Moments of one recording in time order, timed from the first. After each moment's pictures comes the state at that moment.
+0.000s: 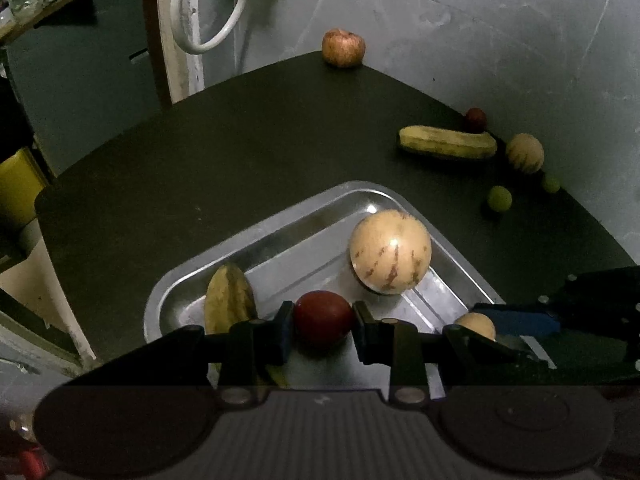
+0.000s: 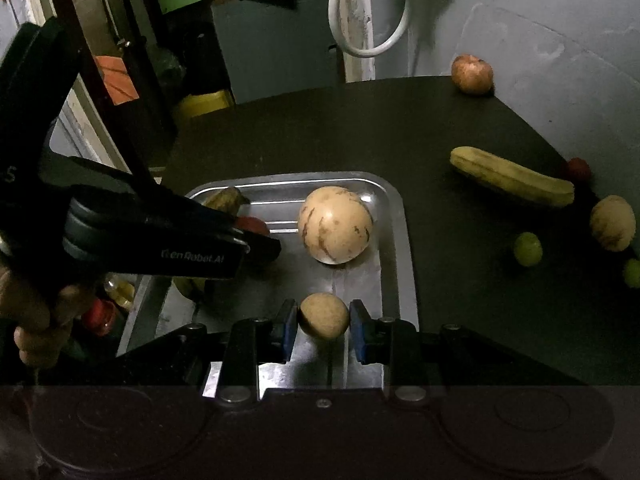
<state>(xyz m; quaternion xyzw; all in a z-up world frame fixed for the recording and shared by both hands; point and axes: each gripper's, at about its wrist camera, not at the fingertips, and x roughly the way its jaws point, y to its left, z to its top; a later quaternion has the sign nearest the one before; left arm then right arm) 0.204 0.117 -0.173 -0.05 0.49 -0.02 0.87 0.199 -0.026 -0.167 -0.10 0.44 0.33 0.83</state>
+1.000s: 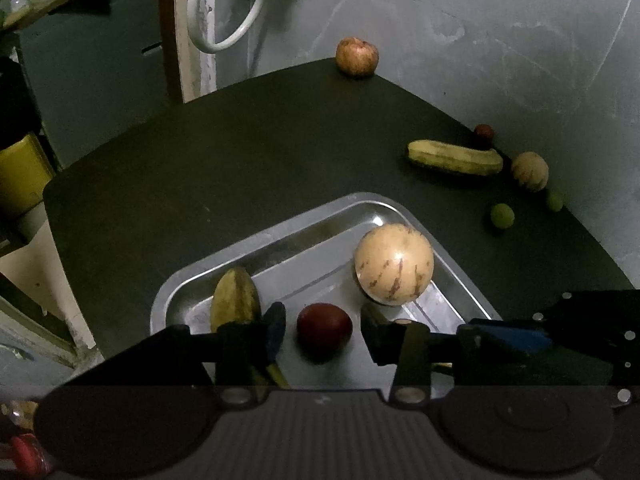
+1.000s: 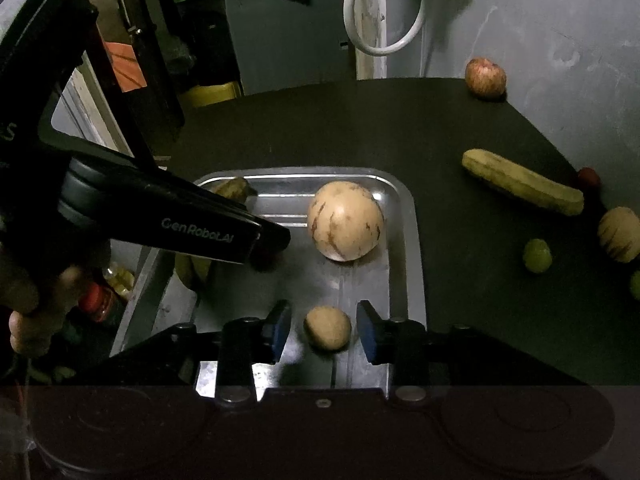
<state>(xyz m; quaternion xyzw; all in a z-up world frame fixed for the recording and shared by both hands) 0.206 0.124 -0.163 -0.08 0.48 -0.01 0.87 0.193 -0.023 -0.164 -0.12 0.43 0.34 0.83</state>
